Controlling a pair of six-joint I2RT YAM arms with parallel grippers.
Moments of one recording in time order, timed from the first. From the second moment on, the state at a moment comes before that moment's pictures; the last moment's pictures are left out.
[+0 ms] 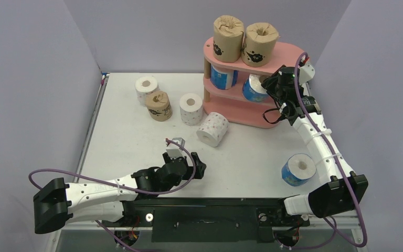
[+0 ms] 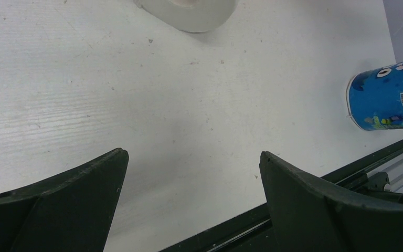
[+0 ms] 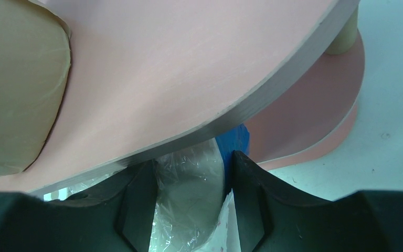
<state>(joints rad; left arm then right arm) -1.20 1.03 0.50 -0.06 -0.56 -0.92 0.21 1.36 1.41 -0.51 0.32 0.81</state>
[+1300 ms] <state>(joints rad) -1.20 1.03 0.51 -0.06 -0.54 -0.91 0.20 1.42 1.42 -0.50 0.26 0.82</state>
